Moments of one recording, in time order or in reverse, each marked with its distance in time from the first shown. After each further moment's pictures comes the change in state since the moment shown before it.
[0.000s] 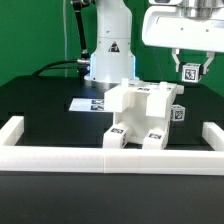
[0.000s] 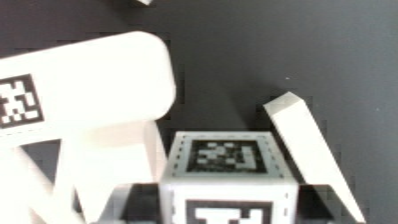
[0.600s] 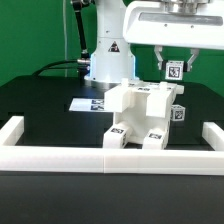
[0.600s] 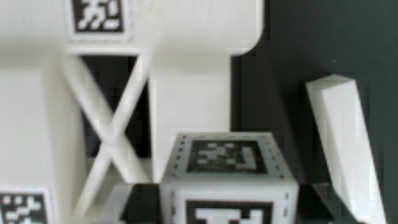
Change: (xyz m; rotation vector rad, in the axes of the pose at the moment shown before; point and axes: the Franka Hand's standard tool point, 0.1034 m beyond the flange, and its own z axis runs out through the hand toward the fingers) arm 0.040 0.029 -0.016 -0.011 0.016 -0.242
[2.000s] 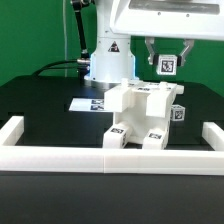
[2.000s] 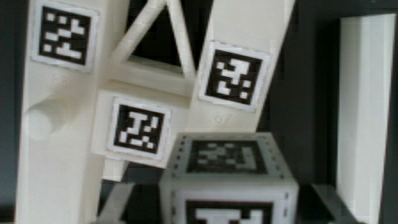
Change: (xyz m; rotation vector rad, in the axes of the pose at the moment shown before) arm 0.044 0.012 -0.009 -0.028 0.054 -0.180
